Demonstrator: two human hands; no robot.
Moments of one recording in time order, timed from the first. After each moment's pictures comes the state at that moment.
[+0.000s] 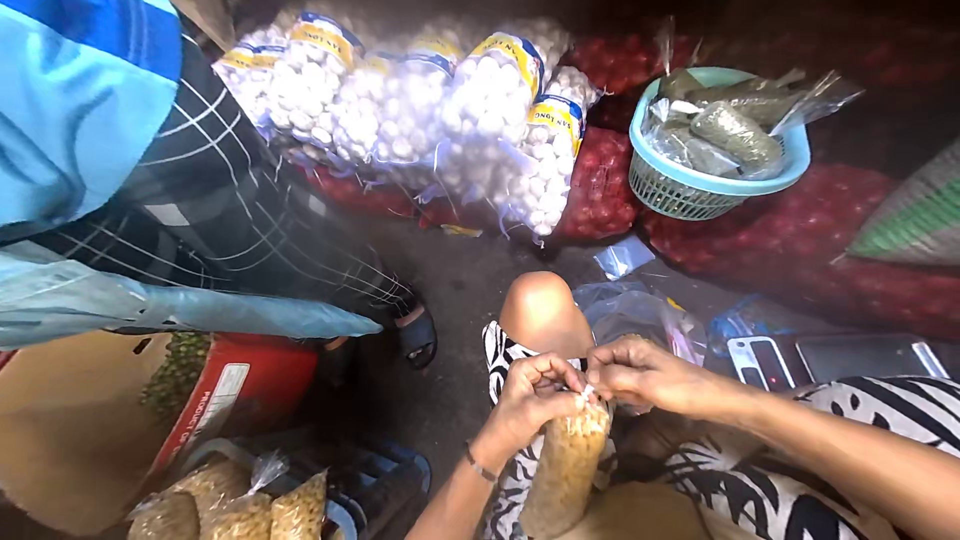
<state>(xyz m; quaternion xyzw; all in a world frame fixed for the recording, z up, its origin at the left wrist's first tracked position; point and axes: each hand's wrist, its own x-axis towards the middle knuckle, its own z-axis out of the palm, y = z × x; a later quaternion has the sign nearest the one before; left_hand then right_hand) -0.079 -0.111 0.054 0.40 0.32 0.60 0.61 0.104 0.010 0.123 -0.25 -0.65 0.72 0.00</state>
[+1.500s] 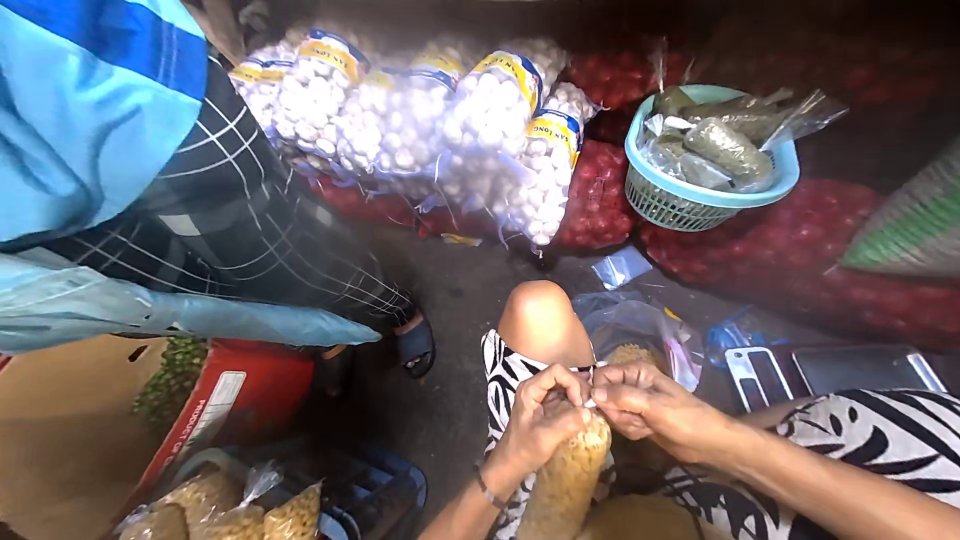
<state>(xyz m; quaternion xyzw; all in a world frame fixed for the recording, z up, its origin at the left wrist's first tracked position) -0.063 -0.114 0.051 0.48 0.33 0.63 0.52 0.114 -0.018 0.104 -0.23 -0.48 0.84 0.12</state>
